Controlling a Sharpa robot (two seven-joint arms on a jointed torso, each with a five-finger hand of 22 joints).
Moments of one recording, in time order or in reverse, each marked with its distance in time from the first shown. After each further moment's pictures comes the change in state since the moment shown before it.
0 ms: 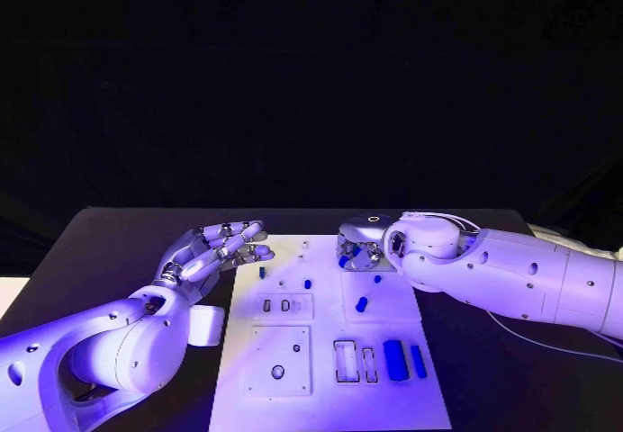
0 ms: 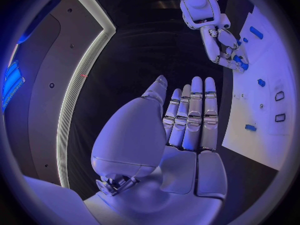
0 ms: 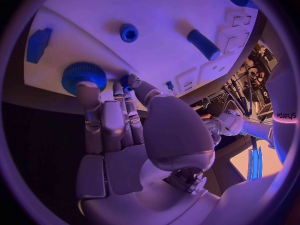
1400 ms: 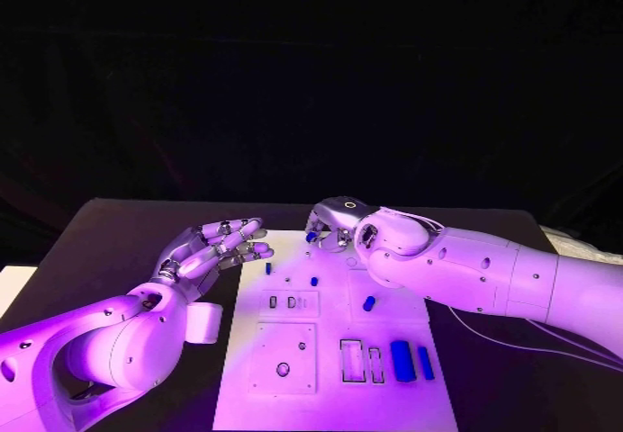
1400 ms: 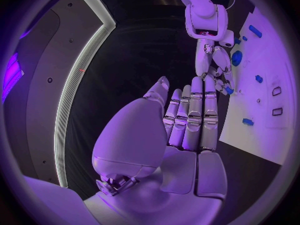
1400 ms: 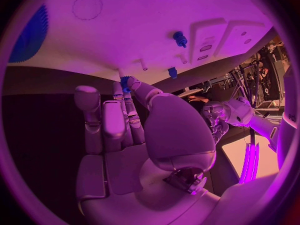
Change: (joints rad) left arm 0.013 -0.012 0.000 0.012 0.031 0.013 -0.014; left_hand 0.015 0.014 0.011 -0.011 0.000 -0.003 0.004 -0.008 0.000 -0.004 0.004 -0.010 -0.001 0.000 0.000 -0.010 0.008 0.000 0.000 0.000 -0.005 -0.002; right arm -0.005 0.162 0.004 -0.114 0.034 -0.263 -0.034; right_hand -0.013 -0.013 0.101 0.048 -0.035 -0.004 0.014 -0.010 -0.001 -0.011 0.015 -0.001 -0.001 0.000 -0.007 0.017 0.008 0.003 -0.004 0.011 0.039 0.039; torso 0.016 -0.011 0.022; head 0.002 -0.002
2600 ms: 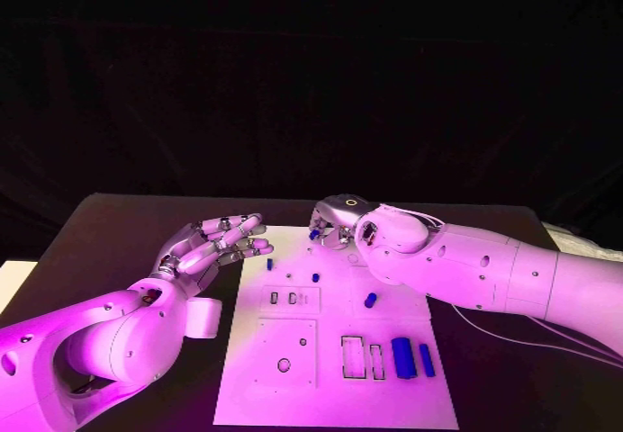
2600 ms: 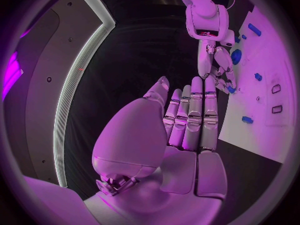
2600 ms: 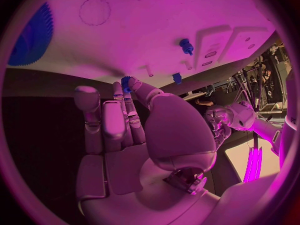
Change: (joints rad) left arm 0.002 0.000 0.000 -0.005 0.002 0.005 -0.006; left_hand 0.000 0.000 0.000 0.000 0.000 0.000 0.000 0.000 0.000 0.000 0.000 0.000 0.000 0.000 0.000 0.000 0.001 0.000 0.000 0.000 0.000 -0.001; right arm -0.003 0.000 0.001 -0.003 -0.028 0.026 -0.040; right_hand -0.010 -0.019 0.001 0.010 -0.006 -0.008 0.003 0.000 0.000 -0.007 0.000 0.000 0.000 -0.001 0.001 0.004 0.001 0.000 -0.004 0.004 0.004 0.000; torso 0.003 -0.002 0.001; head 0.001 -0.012
